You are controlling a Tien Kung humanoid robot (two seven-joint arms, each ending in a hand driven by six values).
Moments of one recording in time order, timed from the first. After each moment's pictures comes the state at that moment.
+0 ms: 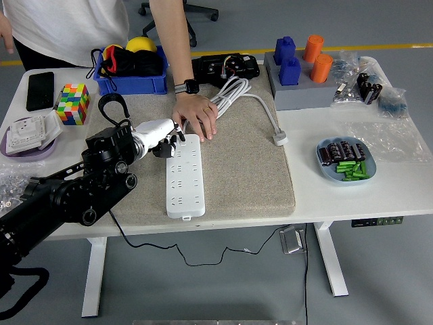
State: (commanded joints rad) left arm -0.78 0.12 -0.71 -0.85 1.82 -0.12 0.34; right arm 0.04 -0.23 1.39 0.36 -1.39 0.06 -0.25
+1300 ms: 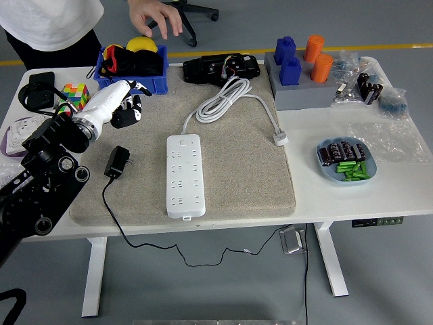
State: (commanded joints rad) left arm -0.51 0.22 -1.19 -1.19 1.93 0.00 0.19; right arm 0.04 -0.23 1.39 0.36 -1.39 0.06 -0.25
